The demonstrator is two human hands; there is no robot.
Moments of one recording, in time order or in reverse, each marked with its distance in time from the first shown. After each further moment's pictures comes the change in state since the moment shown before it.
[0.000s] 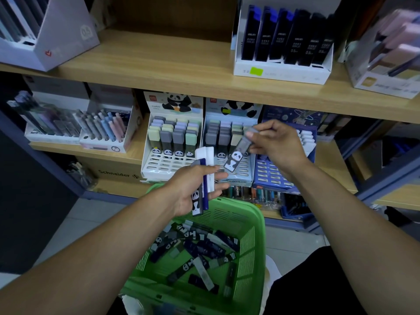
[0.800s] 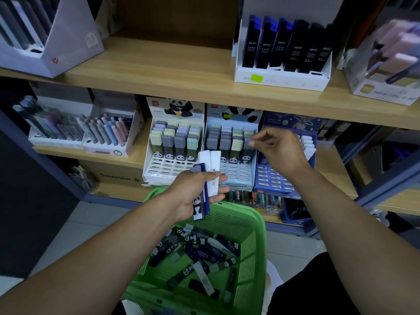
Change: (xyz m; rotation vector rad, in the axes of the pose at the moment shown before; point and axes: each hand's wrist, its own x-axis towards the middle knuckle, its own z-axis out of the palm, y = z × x) left_hand 0.001 -0.003 -0.001 -0.011 0.027 0.052; right_hand 0.015 0.013 -0.012 -0.552 0.034 -0.232
